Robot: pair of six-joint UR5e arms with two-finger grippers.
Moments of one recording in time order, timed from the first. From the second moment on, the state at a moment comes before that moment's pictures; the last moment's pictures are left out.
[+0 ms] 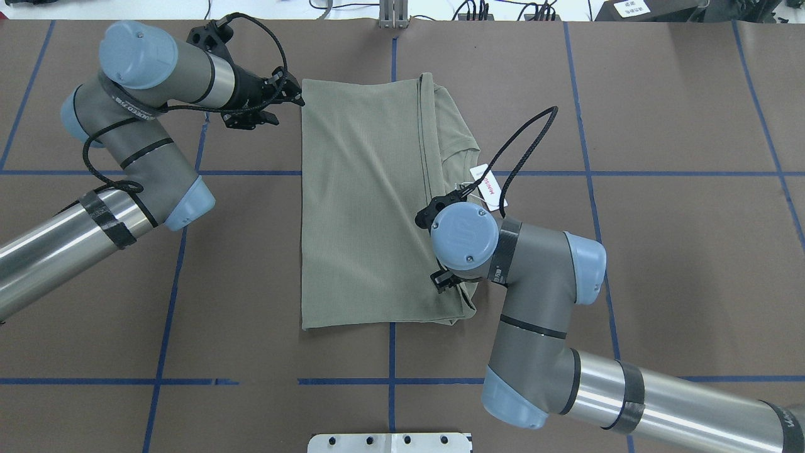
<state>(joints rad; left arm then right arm) -0.84 -2.22 -1.28 -2.40 -1.97 -1.61 0.42 -0.98 1.70 -1.73 1.66 0.73</state>
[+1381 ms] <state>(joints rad) -0.84 -2.21 -1.32 -2.40 -1.97 -1.61 0.54 -0.80 1.47 -1.61 1.72 0.80</state>
